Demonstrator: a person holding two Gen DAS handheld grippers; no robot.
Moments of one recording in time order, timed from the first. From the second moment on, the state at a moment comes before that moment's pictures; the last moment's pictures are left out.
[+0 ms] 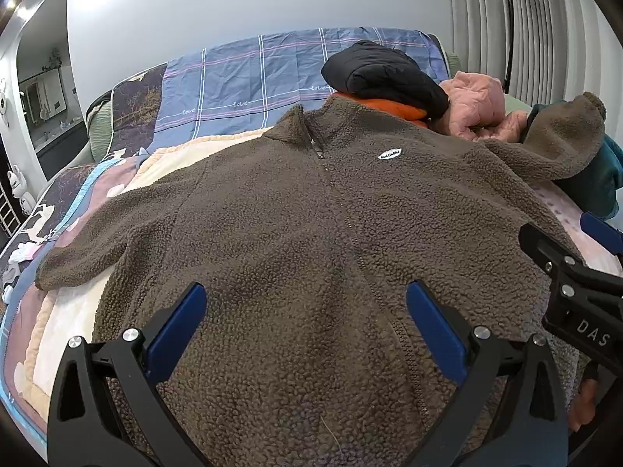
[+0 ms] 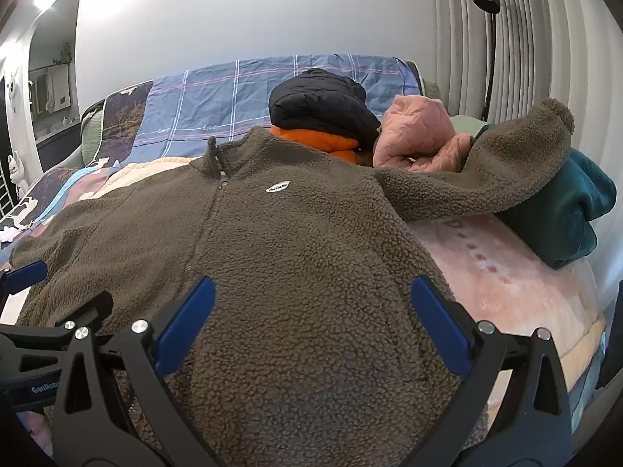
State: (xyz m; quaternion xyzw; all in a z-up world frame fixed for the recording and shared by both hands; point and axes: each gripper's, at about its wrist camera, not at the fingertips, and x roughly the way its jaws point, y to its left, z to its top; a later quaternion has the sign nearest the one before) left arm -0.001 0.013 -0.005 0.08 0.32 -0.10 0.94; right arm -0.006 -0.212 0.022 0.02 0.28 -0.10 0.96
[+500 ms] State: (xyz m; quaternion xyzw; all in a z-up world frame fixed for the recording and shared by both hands) left arm 0.002 0.014 -0.012 0.08 0.34 -0.10 0.93; right arm -0.006 -0.214 0.021 0.02 0.29 -0.09 0.95
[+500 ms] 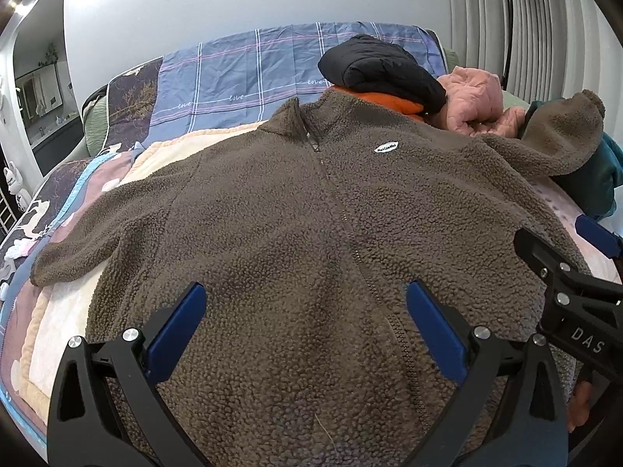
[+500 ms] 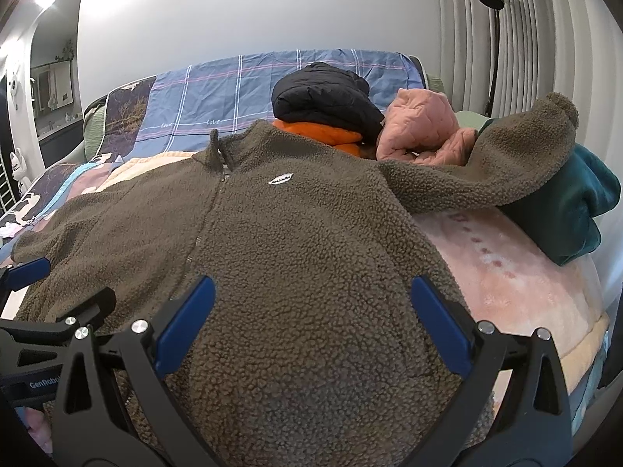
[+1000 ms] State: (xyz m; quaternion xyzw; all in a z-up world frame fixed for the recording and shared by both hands) left arm 0.003 0.016 -0.015 0.08 0.34 -0.11 0.93; right arm -0.005 -0.214 0.019 0.03 0.29 -0.09 0.95
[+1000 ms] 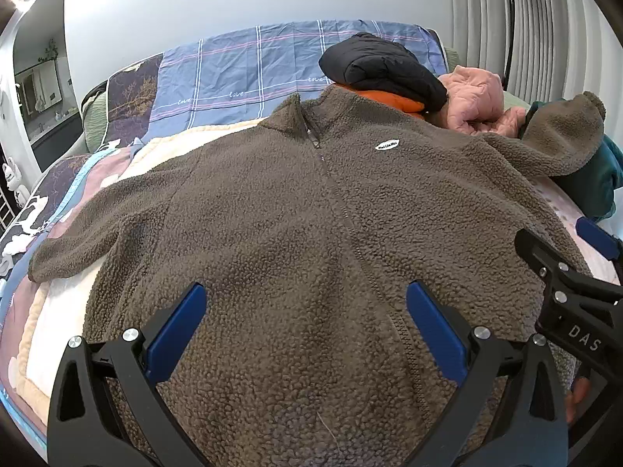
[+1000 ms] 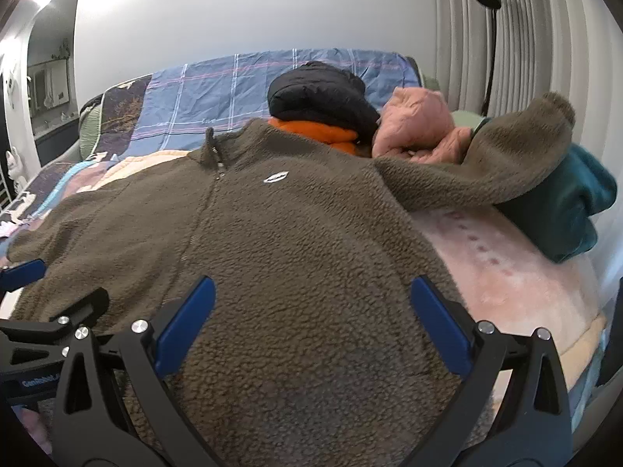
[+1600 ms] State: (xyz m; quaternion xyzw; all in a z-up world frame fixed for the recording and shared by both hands) left arm 0.001 0.017 -0.016 0.07 0.34 -0.11 0.93; right arm -0.003 -0.212 0.017 0.02 0.30 -0.09 0.95
